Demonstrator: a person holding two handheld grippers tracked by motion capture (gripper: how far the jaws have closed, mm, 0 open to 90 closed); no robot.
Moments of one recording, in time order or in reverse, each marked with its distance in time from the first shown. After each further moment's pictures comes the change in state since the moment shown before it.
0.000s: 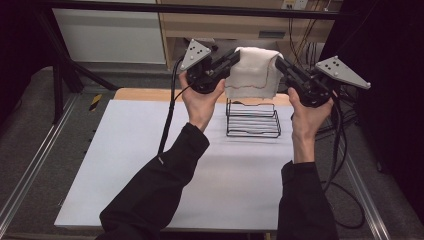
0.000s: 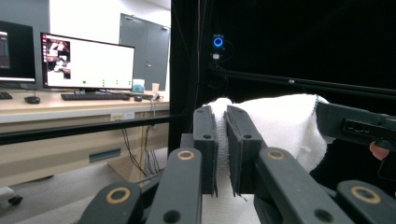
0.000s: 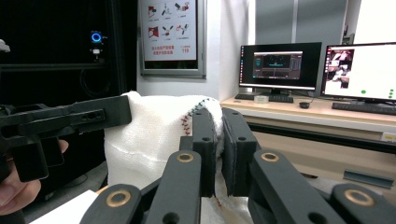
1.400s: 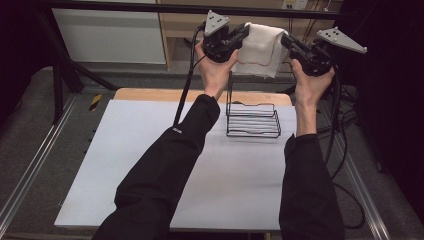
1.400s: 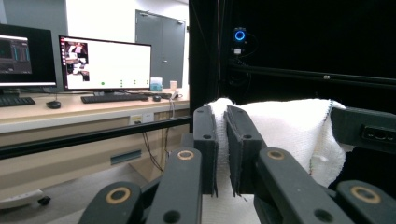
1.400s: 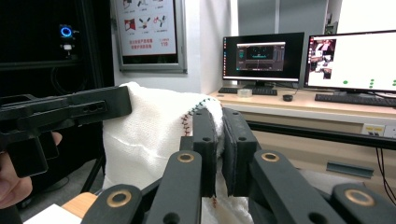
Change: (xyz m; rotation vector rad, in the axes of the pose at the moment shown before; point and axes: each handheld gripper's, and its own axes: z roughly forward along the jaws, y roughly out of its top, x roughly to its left) left arm 0.032 0.014 0.078 0.042 0.069 0.046; right arm -0.053 0.013 0.056 0.045 -0.056 0.016
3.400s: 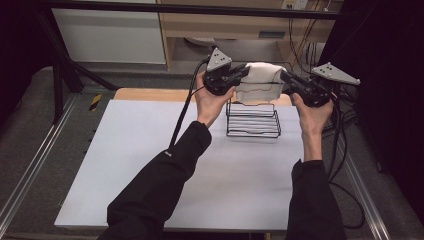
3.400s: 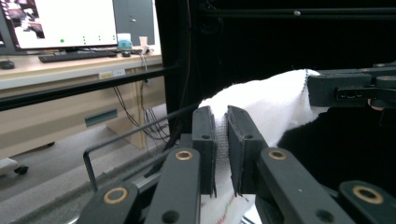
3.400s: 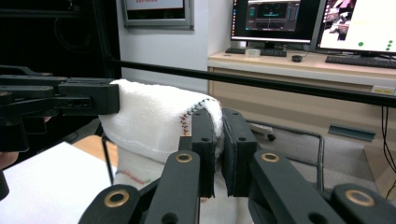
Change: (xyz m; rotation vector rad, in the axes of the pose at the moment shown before) left arm -0.014 -0.067 -0.029 0.180 -0.130 0.044; right arm -0.007 -0.063 -0.036 0.153 0.037 -0.026
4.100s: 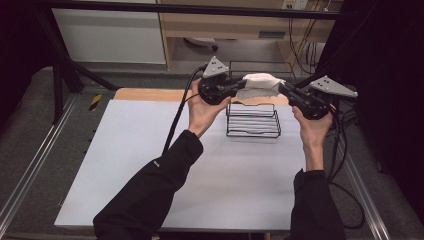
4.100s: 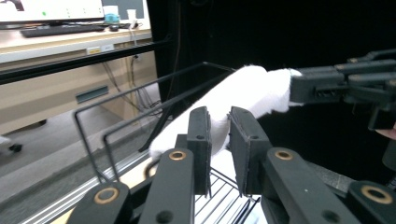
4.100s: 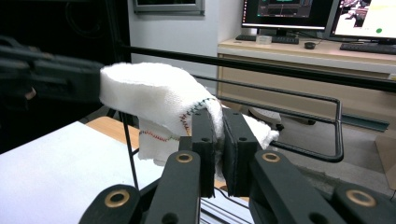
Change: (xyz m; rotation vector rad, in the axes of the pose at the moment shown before) left arm -0.011 0.002 -0.025 0.105 -0.020 0.001; right arm 0.005 -0.024 -0.013 0.041 0.039 -0.007
